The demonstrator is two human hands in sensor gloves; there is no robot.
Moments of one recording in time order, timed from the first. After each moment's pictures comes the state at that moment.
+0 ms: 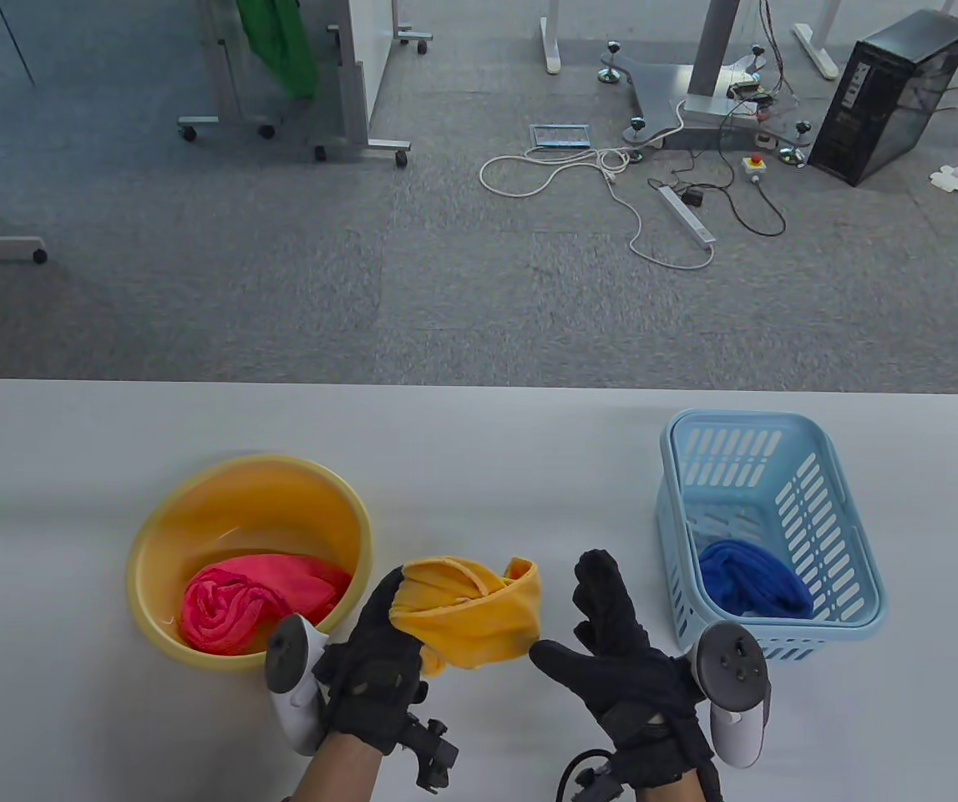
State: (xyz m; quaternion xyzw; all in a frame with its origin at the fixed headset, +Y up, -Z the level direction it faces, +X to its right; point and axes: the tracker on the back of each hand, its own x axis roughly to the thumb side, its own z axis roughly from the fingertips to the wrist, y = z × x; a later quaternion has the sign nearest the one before) left_hand -0.143 -0.725 -0.265 -0.05 -0.10 0.78 0.61; right_hand 0.137 -0.672 -0.234 0.14 0.03 0.75 0.65
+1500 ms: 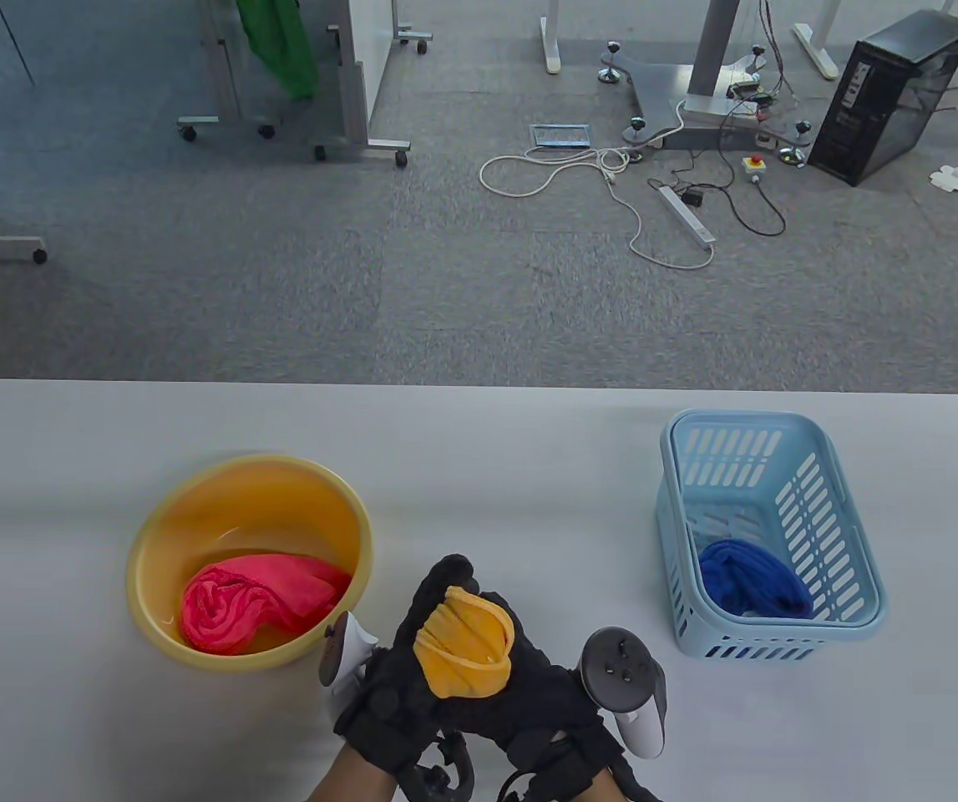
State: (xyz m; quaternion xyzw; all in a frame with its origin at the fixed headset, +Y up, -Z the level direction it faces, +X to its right) left_hand -0.100 -0.730 -0.260 -0.16 -0.28 0.84 0.43; right_hand 0.069 -0.714 -0.239 0.20 0.10 0.76 0.62
